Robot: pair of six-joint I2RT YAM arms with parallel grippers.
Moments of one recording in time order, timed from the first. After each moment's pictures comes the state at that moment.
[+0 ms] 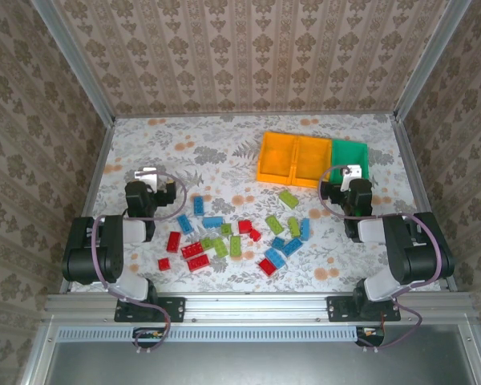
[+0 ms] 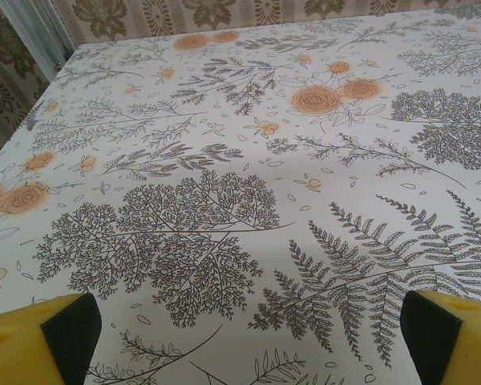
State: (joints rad) left arm -0.02 1.54 0.40 0.75 0.00 0.09; right arm 0.02 1.53 0.39 0.74 0.07 0.03
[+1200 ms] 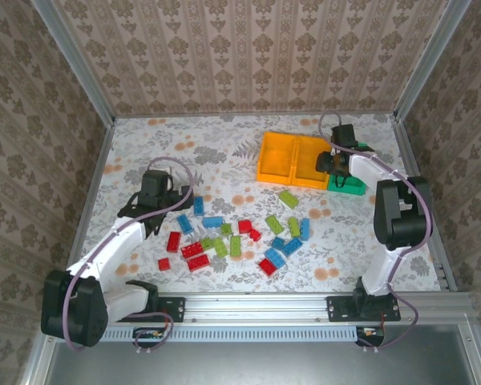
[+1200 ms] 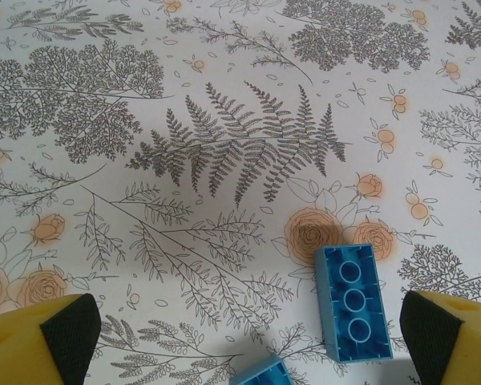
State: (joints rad) left arm -0.31 1.14 0.67 -0.31 -0.14 -0.28; right arm 0.10 1.85 1.26 -0.45 0.07 0.28
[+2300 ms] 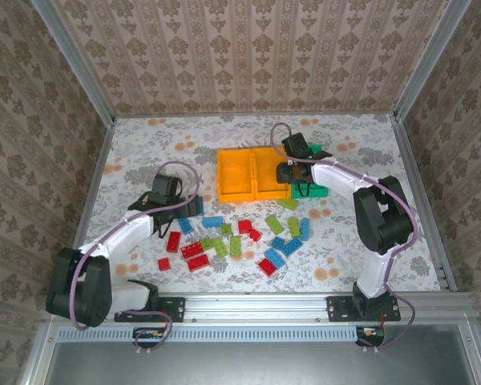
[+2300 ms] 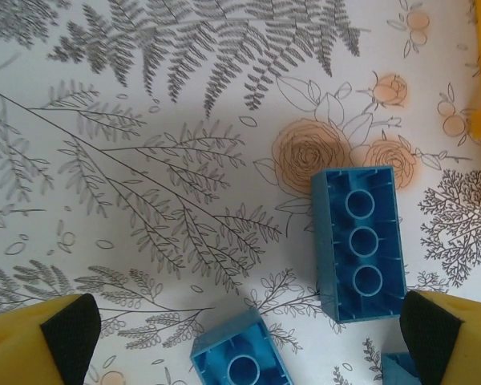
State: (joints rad) left arm -0.35 1.30 0.68 -0.35 -0.09 -0.34; right arm 0.39 1.82 1.29 -0.47 0.12 0.35
